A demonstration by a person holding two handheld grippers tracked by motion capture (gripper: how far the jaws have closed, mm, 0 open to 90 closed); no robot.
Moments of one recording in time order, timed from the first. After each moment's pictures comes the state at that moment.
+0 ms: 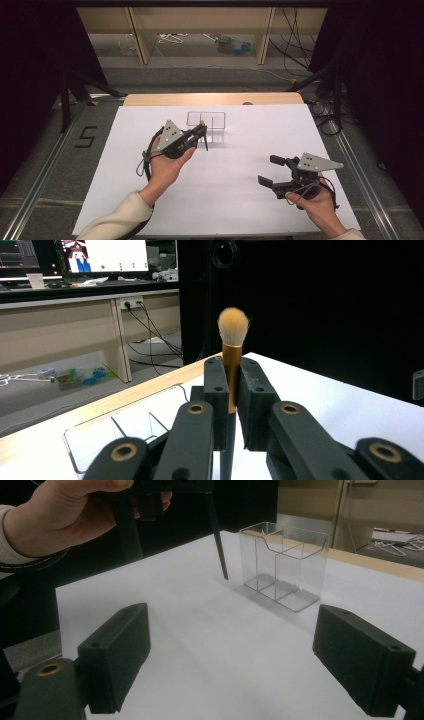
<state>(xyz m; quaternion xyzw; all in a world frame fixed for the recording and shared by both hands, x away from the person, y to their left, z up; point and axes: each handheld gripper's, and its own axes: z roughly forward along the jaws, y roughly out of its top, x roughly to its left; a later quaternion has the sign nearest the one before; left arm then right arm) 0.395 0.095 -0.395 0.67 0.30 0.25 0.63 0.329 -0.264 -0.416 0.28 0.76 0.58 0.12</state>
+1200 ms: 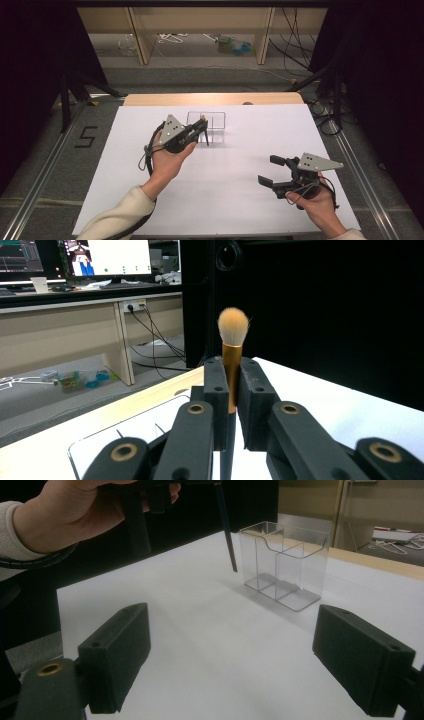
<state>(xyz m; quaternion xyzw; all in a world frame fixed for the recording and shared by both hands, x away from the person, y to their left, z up) 0.406 0.092 -0.390 0.67 0.30 0.26 0.63 0.332 -0.264 -0.418 0.27 0.75 0.59 0.12</state>
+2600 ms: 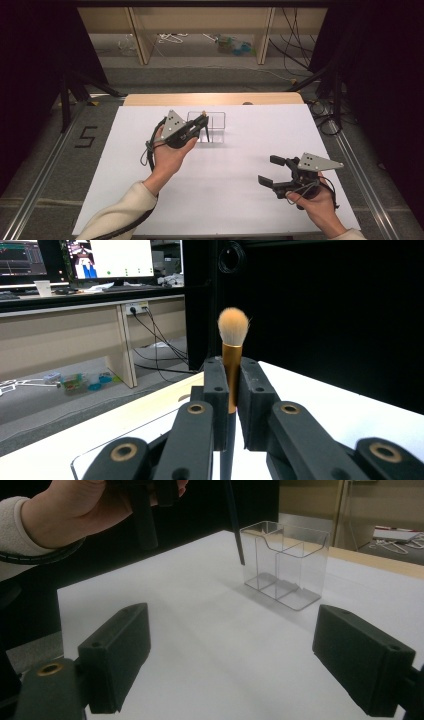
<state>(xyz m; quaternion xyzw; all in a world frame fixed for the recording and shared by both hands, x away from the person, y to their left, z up) 0.417 0.090 -0.385 0.67 0.30 0.26 0.63 0.330 -0.265 -0.418 0.28 0.75 0.59 0.11</state>
